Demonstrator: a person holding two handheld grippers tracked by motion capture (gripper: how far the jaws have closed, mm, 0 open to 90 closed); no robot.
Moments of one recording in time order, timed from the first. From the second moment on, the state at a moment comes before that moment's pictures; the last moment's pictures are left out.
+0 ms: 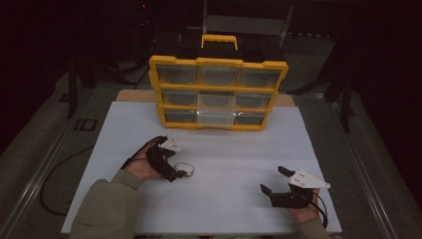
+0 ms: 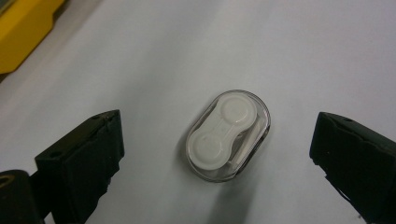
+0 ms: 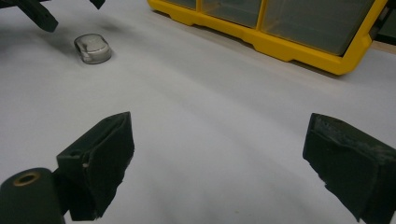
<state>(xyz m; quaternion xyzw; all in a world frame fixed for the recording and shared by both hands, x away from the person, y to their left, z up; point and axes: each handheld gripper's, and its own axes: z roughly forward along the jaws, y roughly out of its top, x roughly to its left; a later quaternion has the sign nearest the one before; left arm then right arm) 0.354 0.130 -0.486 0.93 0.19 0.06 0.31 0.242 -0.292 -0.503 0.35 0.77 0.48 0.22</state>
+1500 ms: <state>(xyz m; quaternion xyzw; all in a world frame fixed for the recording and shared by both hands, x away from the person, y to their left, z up) 0.362 0.113 -0.511 0.95 0.15 0.02 0.26 0.243 -0.292 -0.505 0.35 0.78 0.48 0.22</state>
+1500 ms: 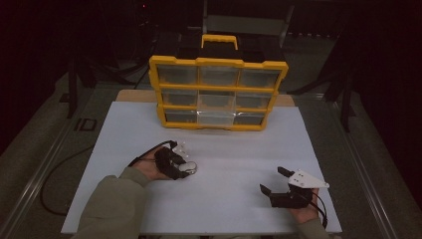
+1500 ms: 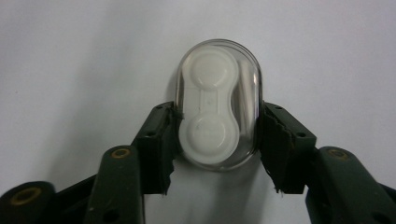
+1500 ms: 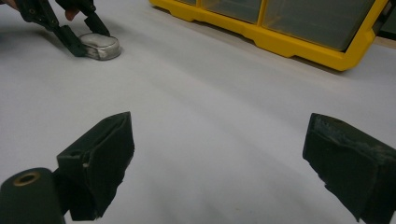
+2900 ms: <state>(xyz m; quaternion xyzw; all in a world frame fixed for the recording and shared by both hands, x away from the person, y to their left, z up) 0.360 0.128 -0.466 0.94 0.17 0.04 0.28 0.242 -0.294 -0.505 0.35 0.77 0.48 0.22</state>
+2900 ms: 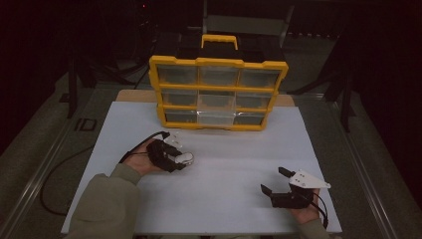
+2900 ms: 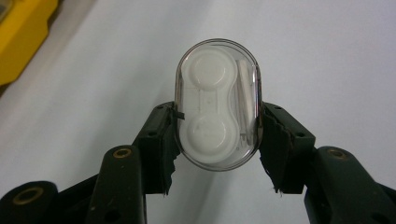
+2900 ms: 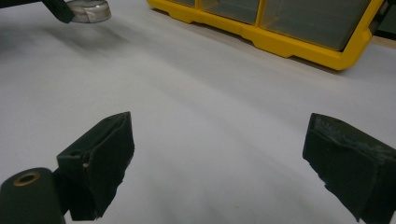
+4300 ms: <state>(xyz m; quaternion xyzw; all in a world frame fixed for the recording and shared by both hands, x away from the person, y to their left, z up) 0.368 0.136 -0.418 0.94 0.17 0.06 0.30 0.243 -0.293 -0.505 0.35 0.78 0.48 0.22</state>
